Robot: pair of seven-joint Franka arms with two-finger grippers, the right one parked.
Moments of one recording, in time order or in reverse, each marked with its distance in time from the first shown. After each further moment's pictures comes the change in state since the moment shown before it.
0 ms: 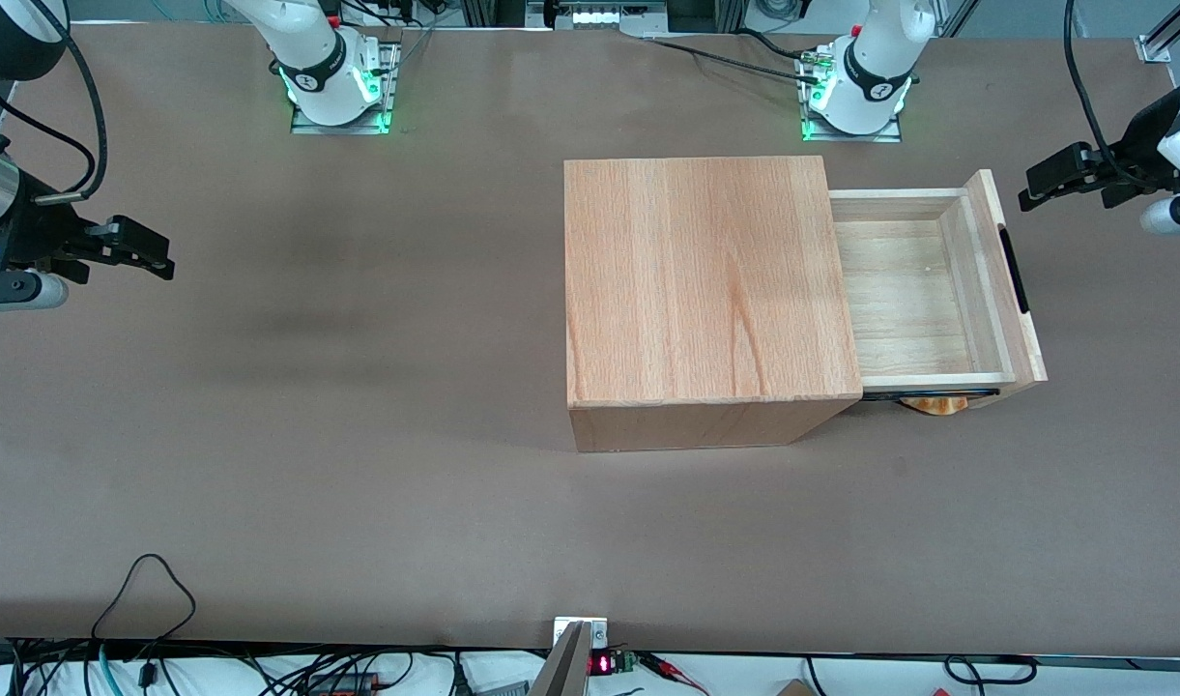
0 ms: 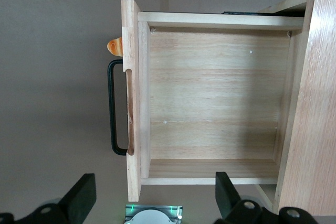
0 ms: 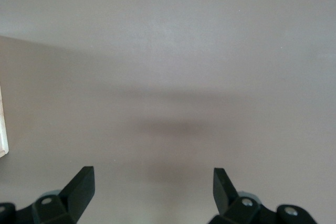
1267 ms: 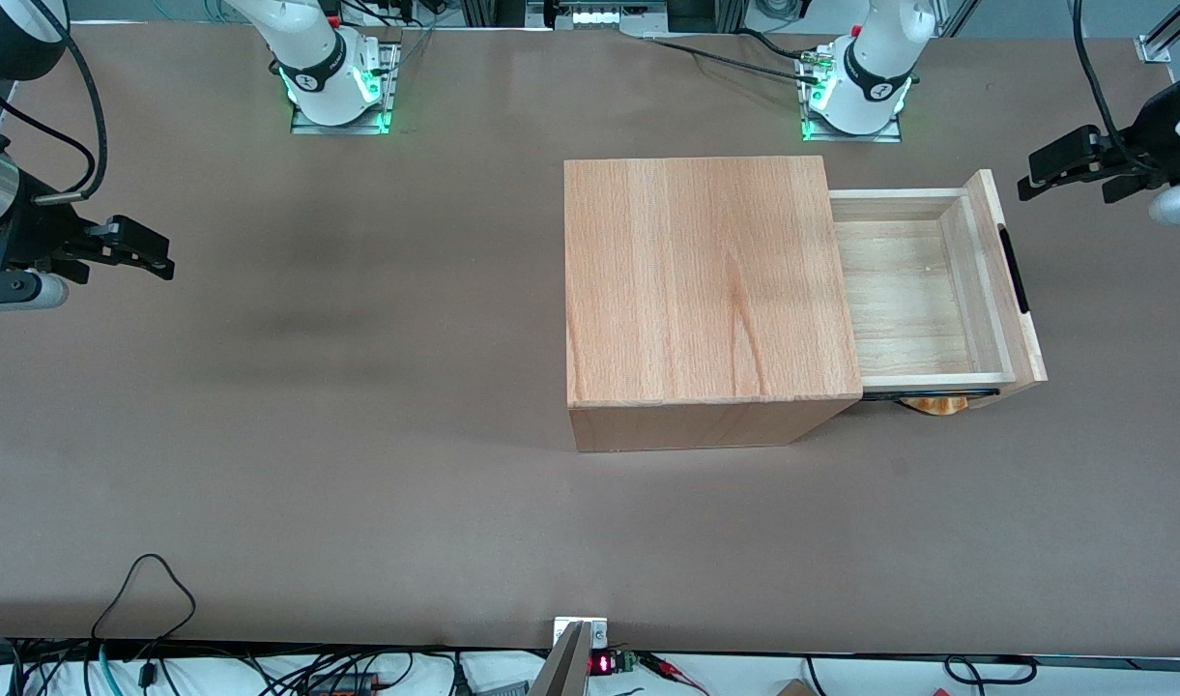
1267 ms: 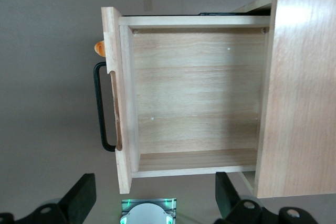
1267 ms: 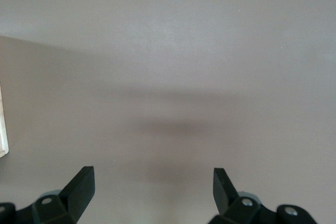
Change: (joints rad) arm -0.016 0.054 0.001 0.124 -0.030 -0.082 0.018
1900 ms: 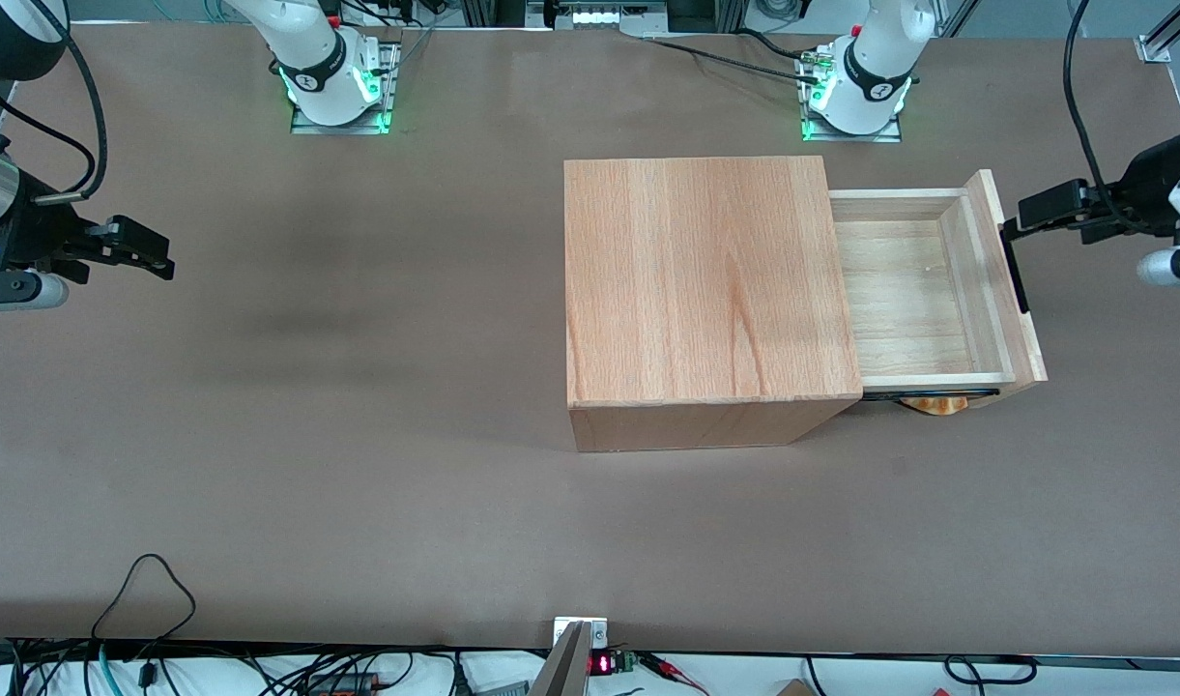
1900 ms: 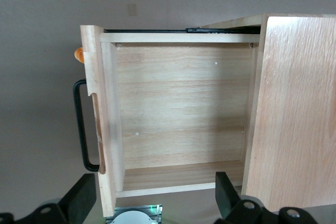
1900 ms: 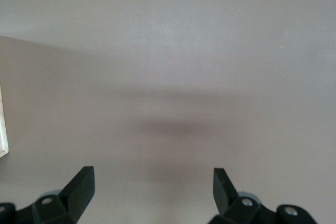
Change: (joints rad) arm 0.023 0.122 -0.002 0.115 -0.074 -0.017 0.001
